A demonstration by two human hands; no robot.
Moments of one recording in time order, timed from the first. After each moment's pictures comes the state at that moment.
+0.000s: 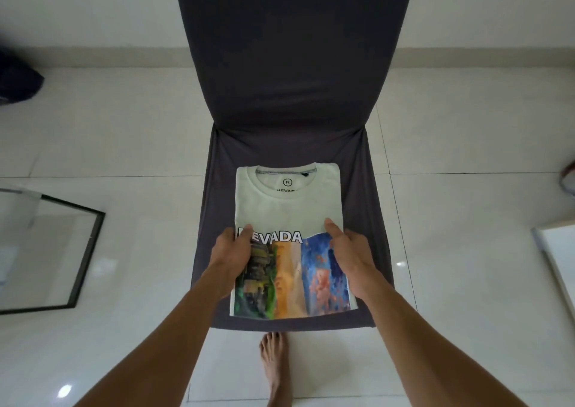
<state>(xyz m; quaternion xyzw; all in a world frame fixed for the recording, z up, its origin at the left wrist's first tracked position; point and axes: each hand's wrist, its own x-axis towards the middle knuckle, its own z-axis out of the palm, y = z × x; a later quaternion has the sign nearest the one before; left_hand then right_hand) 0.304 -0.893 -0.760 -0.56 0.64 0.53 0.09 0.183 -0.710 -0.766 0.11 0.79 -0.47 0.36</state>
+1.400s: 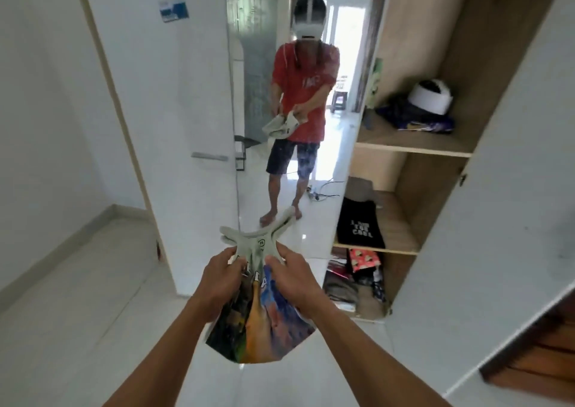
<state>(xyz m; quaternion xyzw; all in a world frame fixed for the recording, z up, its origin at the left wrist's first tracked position) 0.369 -0.226 -0.256 0.24 0.78 0.54 0.23 0.482 -0.118 -0.245 0.28 0.76 -0.56 -0.17</state>
